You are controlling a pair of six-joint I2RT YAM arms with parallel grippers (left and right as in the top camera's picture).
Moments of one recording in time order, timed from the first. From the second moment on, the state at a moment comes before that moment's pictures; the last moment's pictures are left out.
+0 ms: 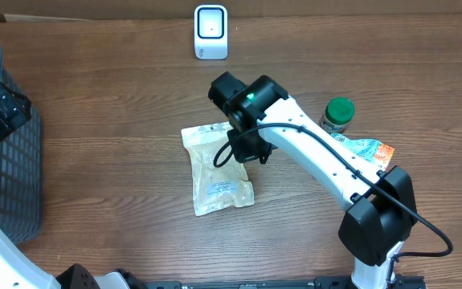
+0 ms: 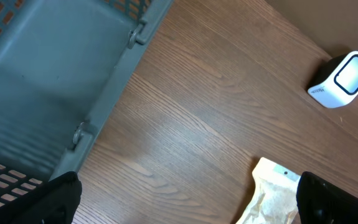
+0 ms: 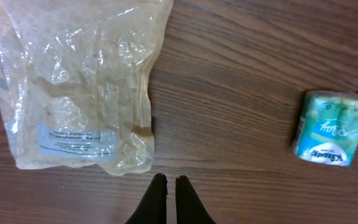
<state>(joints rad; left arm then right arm) 0.61 1.51 2.08 -1.58 0.20 -0.13 0.71 1.96 1.79 -1.39 0.09 0.42</state>
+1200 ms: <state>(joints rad) 0.61 1.51 2.08 -1.58 0.20 -0.13 1.02 2.29 1.79 -0.95 0.44 0.52</state>
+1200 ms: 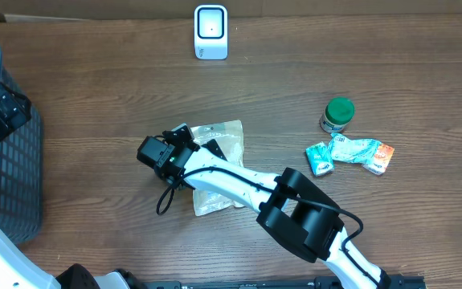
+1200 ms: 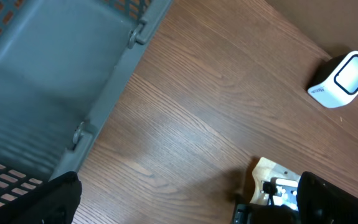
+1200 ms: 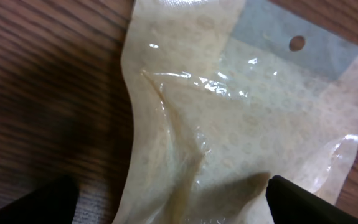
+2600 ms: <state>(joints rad) 0.61 1.51 2.08 -1.58 0.20 -0.13 0.96 2.33 2.00 -1.35 0.31 0.49</state>
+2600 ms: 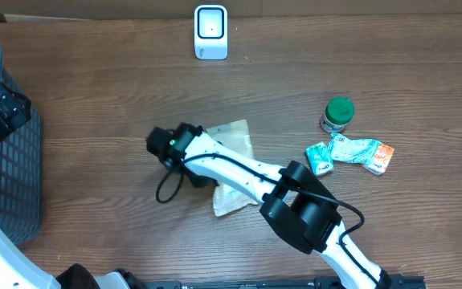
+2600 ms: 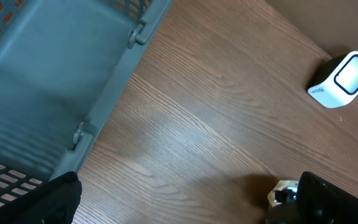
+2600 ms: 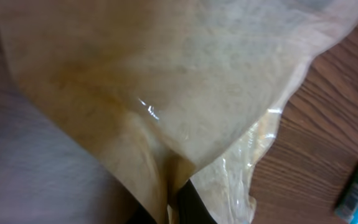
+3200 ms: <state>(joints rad) 0.61 1.51 2.08 -1.58 0.20 -0.13 0.62 2.33 2.38 -1.51 -0.87 0.05</state>
